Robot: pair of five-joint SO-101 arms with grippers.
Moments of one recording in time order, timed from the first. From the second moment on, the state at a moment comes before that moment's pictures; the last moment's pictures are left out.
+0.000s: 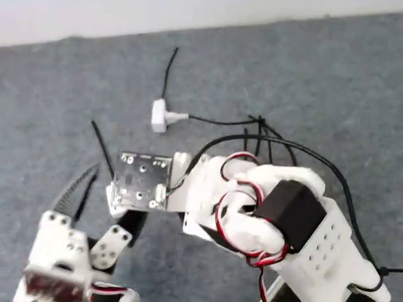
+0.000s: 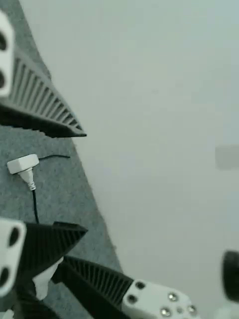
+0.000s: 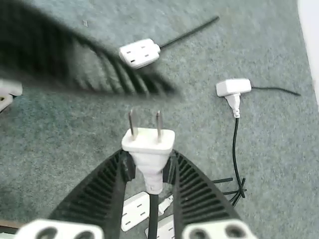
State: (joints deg) left arm 11.8 -102.2 52.4 63.8 -8.0; right arm -49.9 -31.7 -7.3 100.4 35.6
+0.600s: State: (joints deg) left arm 16.3 -102.2 58.6 62.6 -7.6; right arm -50.6 -31.7 -7.3 99.6 33.5
